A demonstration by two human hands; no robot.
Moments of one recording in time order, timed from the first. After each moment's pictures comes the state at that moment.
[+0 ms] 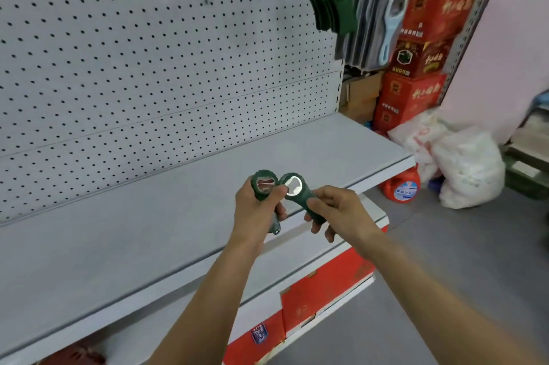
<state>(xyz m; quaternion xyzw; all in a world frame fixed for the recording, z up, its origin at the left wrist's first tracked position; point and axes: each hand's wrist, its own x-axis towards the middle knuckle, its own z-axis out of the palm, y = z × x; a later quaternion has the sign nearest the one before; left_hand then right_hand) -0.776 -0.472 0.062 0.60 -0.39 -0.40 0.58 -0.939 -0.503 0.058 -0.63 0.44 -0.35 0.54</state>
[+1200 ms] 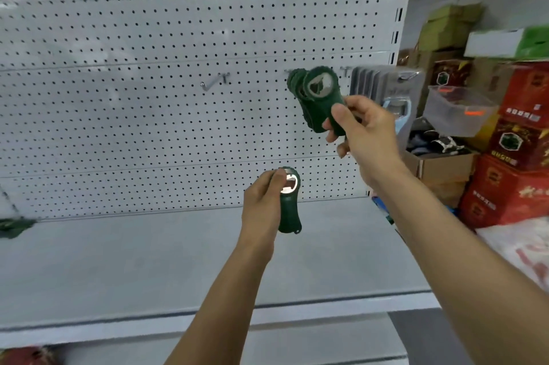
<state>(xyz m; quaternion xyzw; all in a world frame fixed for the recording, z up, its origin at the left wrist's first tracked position) -0.918 -0.631 0.181 0.61 -0.27 -0.23 0.71 -1.016 -0.744 0.257 -0.66 0.20 -0.52 0.50</state>
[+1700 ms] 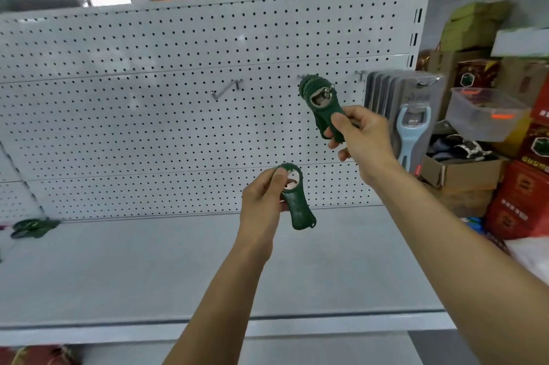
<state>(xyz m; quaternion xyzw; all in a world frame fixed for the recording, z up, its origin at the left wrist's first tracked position) -0.895 -0.638 0.185 0.59 -0.30 -0.20 0.73 -0.985 -0.773 0.253 -0.66 0.22 -0.49 0.53</state>
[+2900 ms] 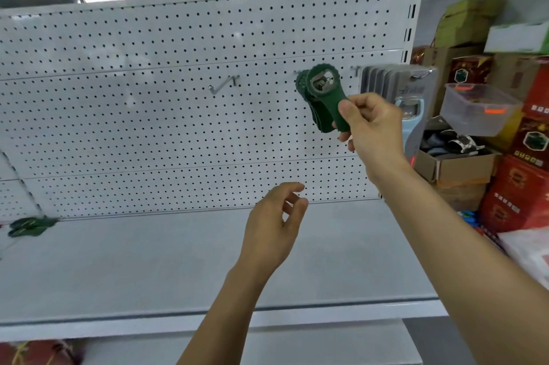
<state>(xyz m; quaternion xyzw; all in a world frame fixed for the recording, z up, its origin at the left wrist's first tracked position) -0.904 -0.619 0.152 0.71 -0.50 -0.01 0.50 -1.003 -0.755 0.258 -0.64 0.23 -0.55 0.47</state>
